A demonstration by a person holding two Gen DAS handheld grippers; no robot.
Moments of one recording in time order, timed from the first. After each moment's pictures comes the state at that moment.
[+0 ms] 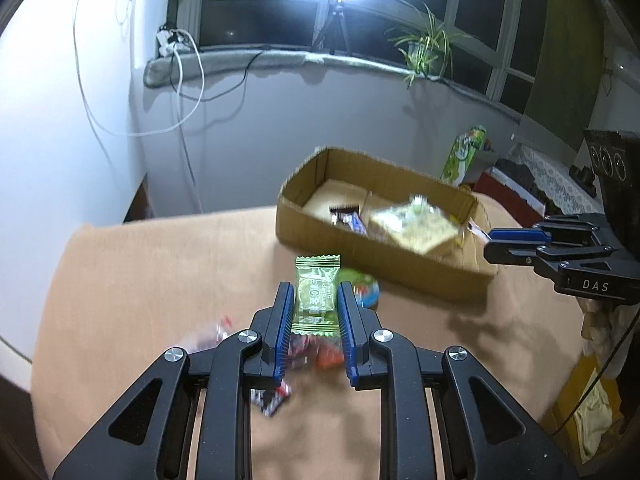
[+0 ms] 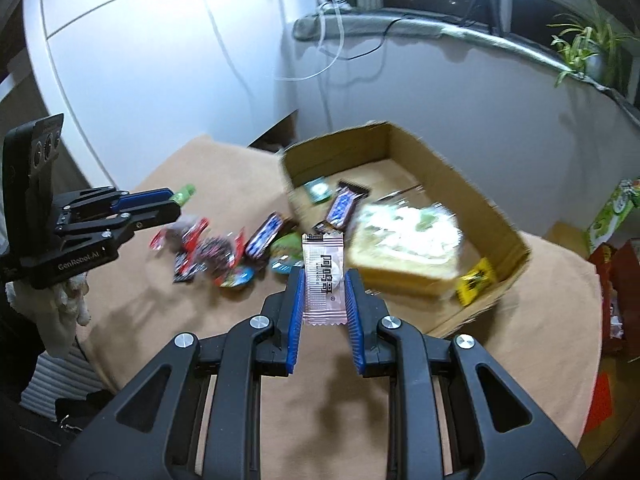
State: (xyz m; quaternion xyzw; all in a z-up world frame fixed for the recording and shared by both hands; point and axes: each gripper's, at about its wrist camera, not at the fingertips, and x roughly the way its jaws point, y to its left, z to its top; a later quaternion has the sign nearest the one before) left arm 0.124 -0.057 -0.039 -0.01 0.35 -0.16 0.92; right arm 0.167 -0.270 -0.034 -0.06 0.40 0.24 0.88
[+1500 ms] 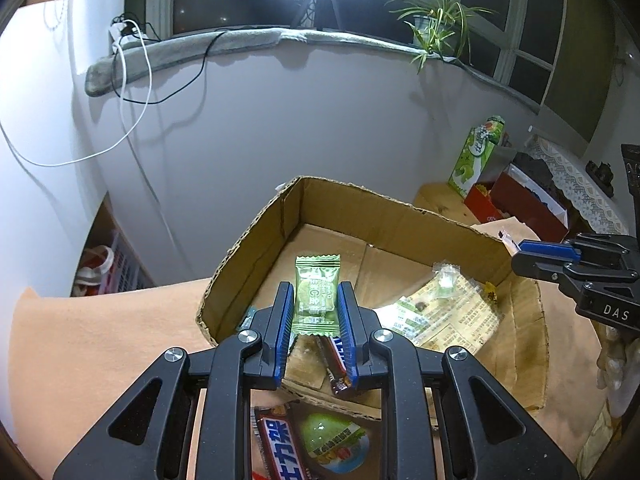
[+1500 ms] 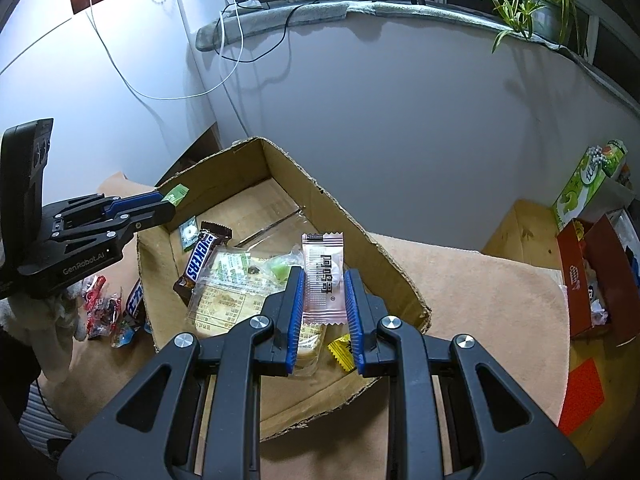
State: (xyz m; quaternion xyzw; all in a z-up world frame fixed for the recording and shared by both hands) left arm 0.256 -0.126 -0.058 0.01 0.39 -0.17 0.90; right arm 0.273 -0.335 -0.057 -0.02 0.43 0.16 0.89
